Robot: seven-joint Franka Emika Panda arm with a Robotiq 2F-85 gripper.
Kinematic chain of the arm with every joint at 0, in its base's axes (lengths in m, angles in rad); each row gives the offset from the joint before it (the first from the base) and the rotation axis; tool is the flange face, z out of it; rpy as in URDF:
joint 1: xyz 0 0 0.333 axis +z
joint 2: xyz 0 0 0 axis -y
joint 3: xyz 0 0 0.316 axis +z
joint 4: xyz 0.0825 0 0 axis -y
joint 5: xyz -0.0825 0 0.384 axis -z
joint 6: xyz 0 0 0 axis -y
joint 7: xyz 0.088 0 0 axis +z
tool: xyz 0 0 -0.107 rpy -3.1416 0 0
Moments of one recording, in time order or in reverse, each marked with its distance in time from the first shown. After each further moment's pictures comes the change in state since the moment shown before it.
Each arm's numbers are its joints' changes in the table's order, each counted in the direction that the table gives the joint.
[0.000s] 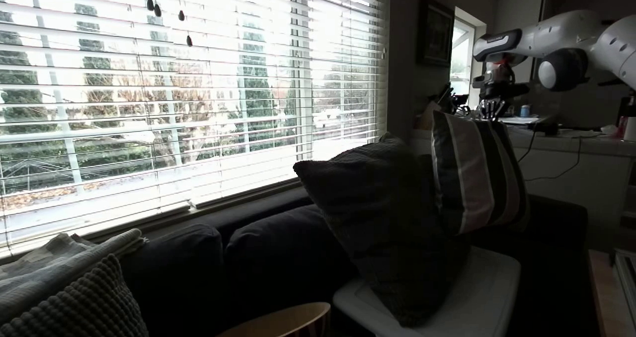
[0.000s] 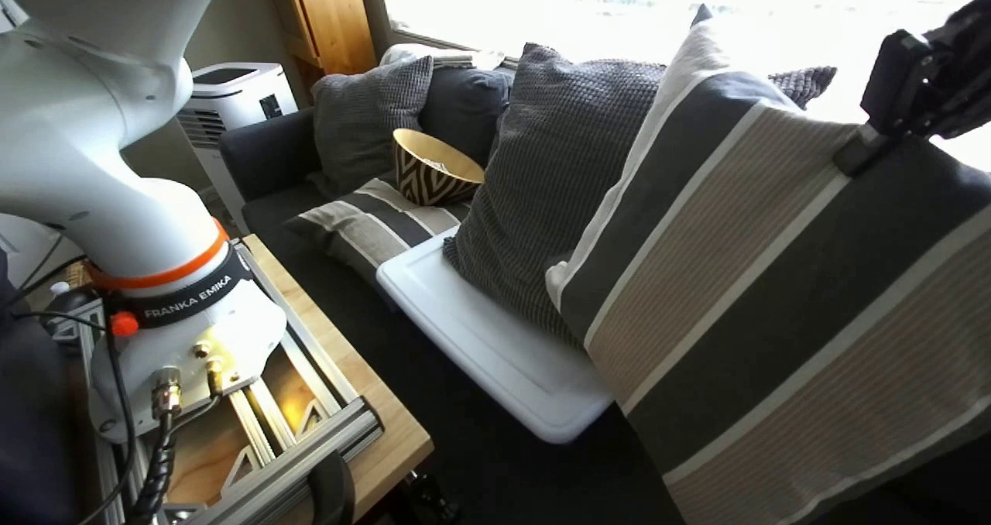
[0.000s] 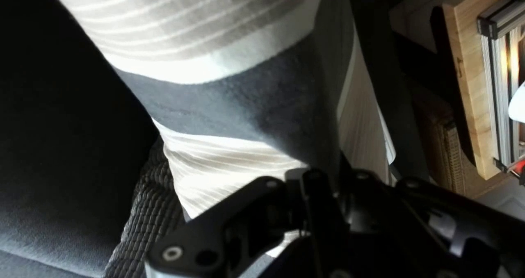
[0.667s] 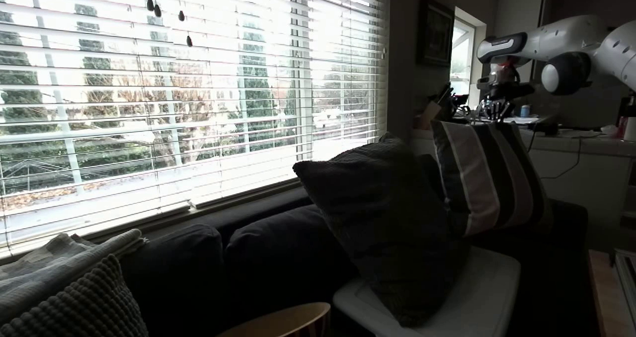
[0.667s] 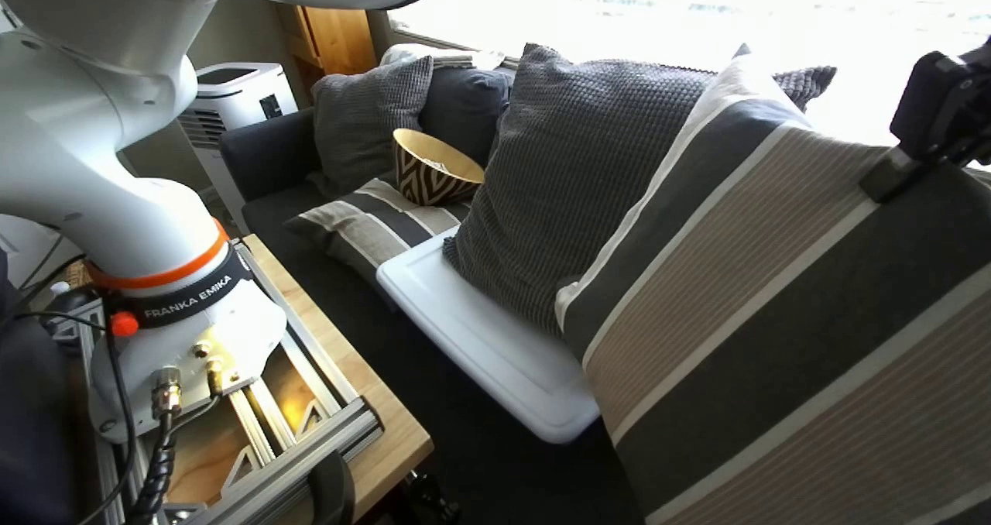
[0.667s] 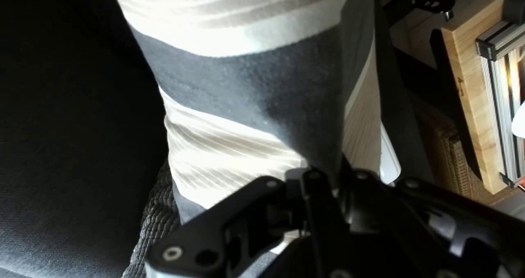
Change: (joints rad) arm -0.067 -0.038 0.087 0.072 0.082 0.004 -0.012
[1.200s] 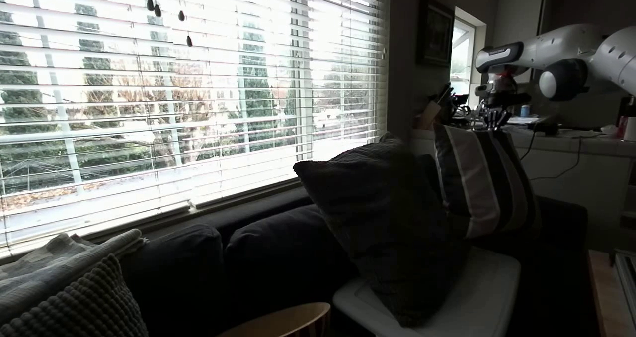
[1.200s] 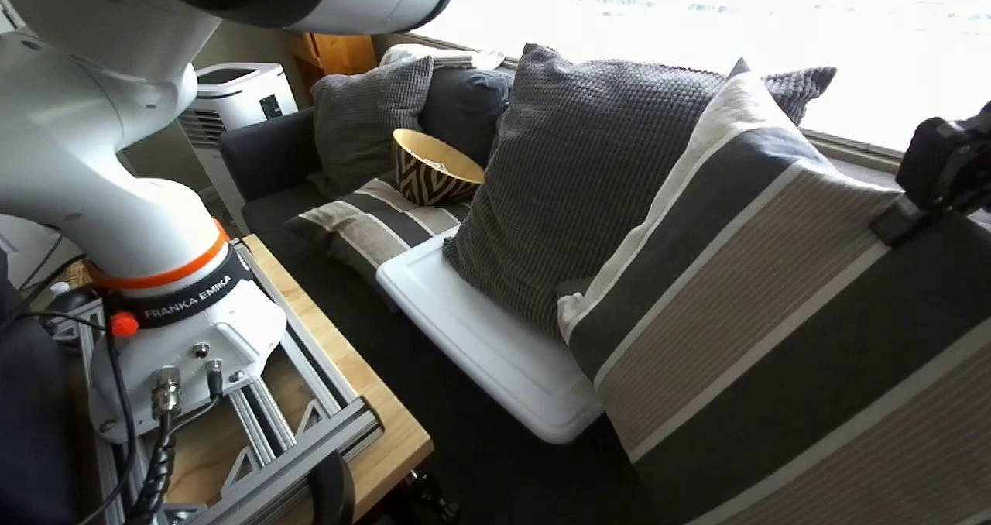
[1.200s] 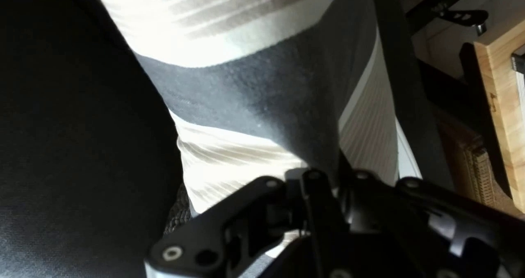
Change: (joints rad) arm 0.000 -0.053 0.000 0.000 0.000 0.094 0.004
